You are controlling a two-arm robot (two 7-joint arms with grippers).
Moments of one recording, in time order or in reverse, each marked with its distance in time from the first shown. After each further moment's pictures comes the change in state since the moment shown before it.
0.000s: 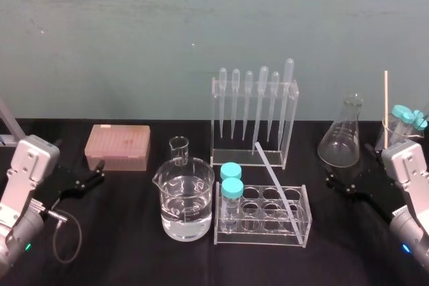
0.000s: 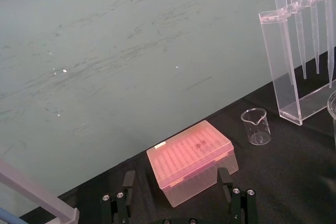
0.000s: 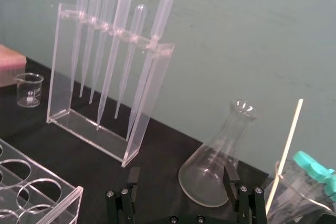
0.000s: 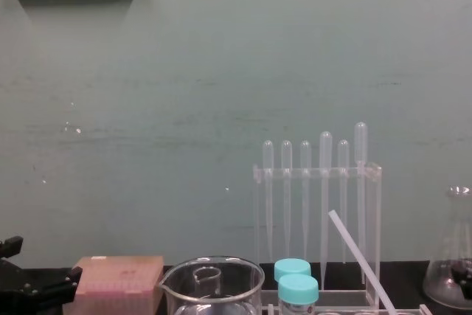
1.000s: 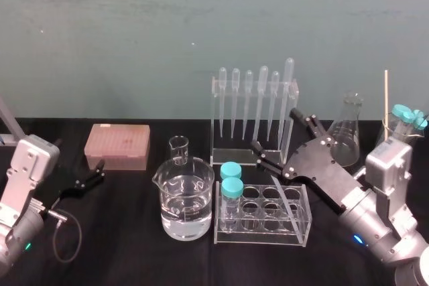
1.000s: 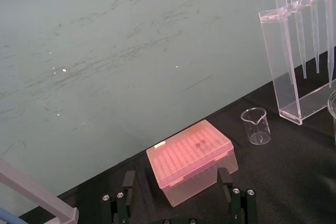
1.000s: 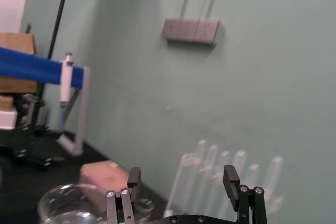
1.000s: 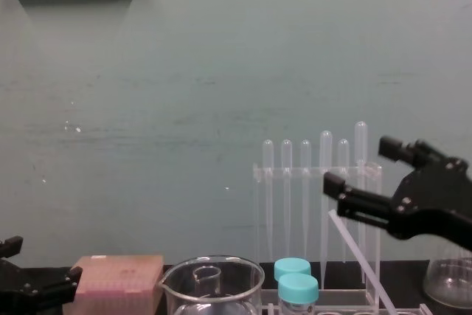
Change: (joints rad) left arm 0.000 0.000 0.000 0.000 0.000 0.000 0.000; right arm 0.019 -0.090 -0.039 -0.096 0.034 -0.308 0.233
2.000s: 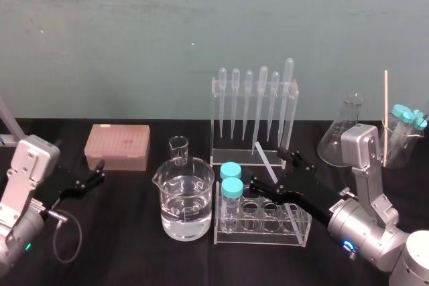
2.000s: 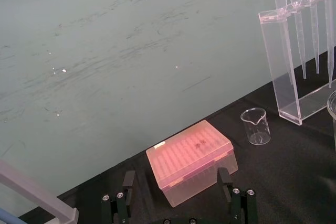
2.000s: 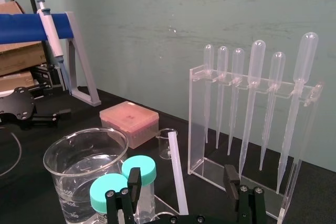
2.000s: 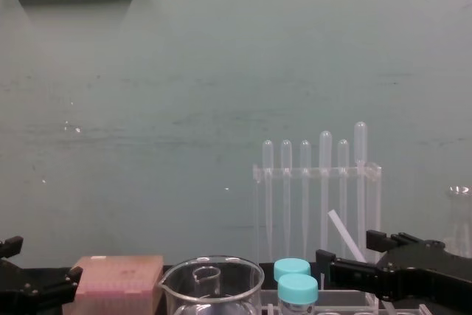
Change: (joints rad) left arm 0.000 0.000 0.000 0.000 0.000 0.000 0.000; right arm 0.018 -0.064 0.035 0.064 0.174 0.370 0.116
